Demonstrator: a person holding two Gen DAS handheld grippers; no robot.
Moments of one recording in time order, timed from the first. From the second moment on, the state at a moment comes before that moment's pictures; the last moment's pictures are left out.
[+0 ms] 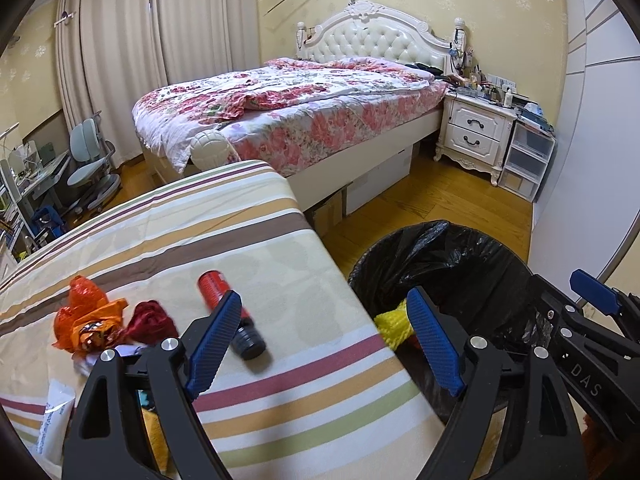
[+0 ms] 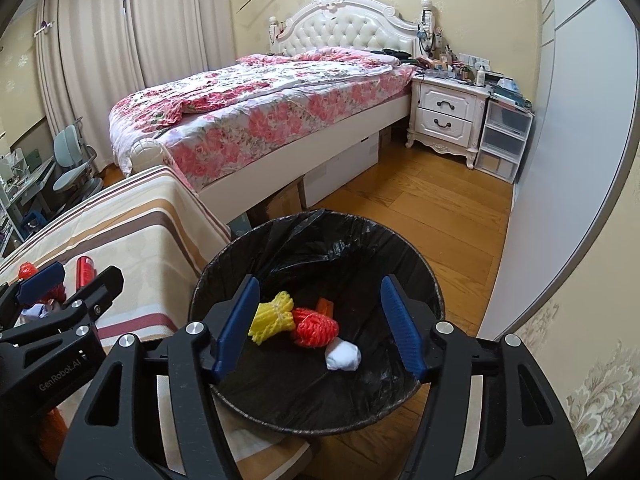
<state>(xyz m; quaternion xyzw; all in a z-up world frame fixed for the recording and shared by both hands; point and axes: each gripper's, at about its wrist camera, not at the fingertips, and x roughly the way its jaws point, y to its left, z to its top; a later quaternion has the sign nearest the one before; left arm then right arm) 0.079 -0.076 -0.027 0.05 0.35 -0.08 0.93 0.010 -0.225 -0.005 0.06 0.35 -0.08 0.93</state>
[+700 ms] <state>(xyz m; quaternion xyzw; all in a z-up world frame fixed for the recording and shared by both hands) 0.017 0.032 -0.015 0.03 0.34 0.00 0.94 -0.031 -0.137 0.008 0.03 0.35 0.00 0.94</state>
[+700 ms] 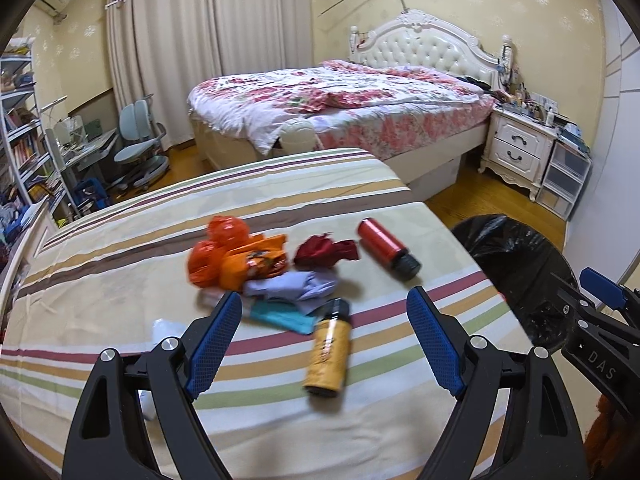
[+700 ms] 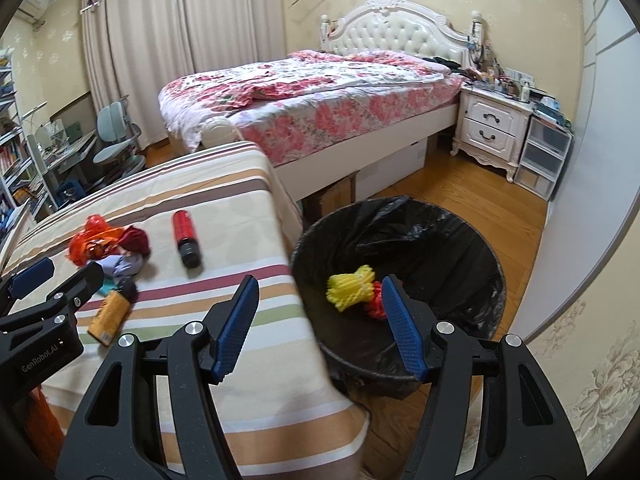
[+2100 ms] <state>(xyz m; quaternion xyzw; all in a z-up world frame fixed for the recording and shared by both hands) -0.011 0.153 -0.053 -0.03 0.39 0.05 0.92 -0.036 0.012 -0.003 -0.05 0.37 0.14 0.92</state>
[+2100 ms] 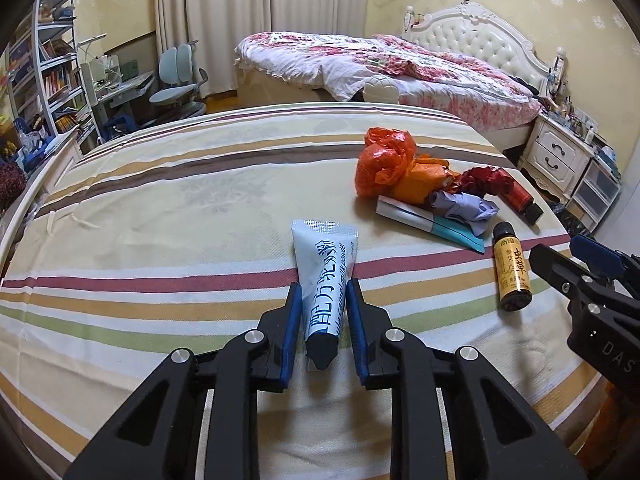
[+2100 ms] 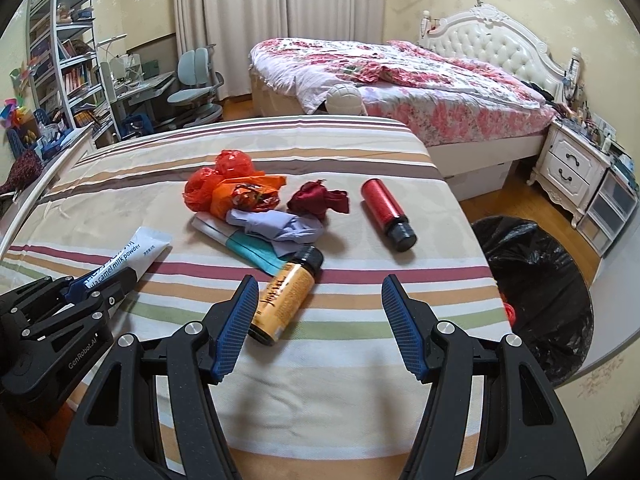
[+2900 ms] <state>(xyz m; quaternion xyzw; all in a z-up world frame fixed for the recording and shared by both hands) -0.011 0.165 -0.056 -0.05 0.40 0.06 0.91 -0.029 0.025 -0.027 -0.07 0.42 0.15 0.89</state>
